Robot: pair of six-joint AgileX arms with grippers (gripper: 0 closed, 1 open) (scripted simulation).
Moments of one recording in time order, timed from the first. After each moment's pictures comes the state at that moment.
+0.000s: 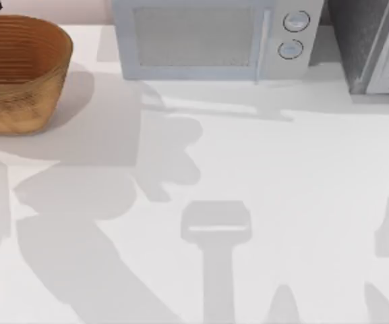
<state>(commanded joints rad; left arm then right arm) 0.31 1.95 1.16 0.80 1.30 0.04 0.00 0.00 0.00 0.00 0.00 0.00</state>
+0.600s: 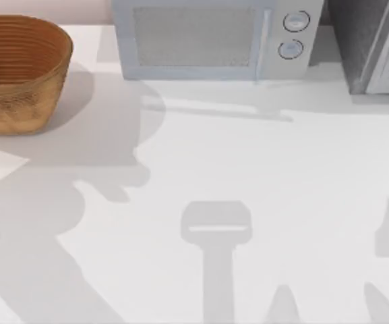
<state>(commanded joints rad) 0.47 1.94 1.24 0.66 1.30 0.04 0.00 0.00 0.00 0.00 0.00 0.00</state>
